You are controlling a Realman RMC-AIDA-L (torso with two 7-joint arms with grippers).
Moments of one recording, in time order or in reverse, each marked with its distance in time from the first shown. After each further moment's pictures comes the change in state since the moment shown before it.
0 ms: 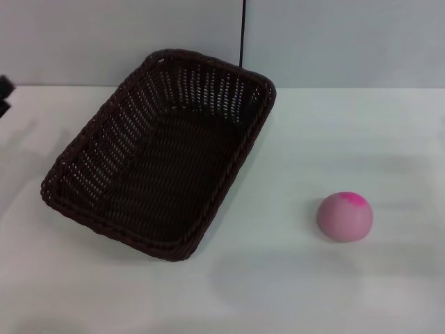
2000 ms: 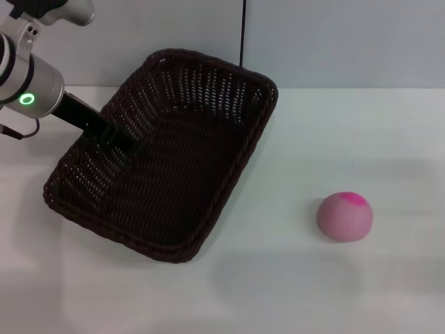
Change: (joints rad) left arm -0.470 -0.016 0.500 0.690 1.425 0.001 -1.402; right arm -0.065 -0.007 -0.001 -0.132 -0.003 -0.077 0.177
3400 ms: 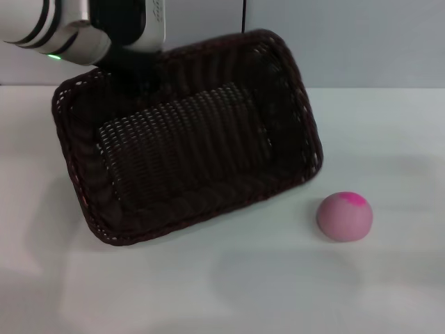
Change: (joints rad) left arm 0.023 -0.003 0.222 0.241 -0.064 -0.142 0.749; right arm 0.013 0.001 0.000 0.001 0.002 0.033 0.002
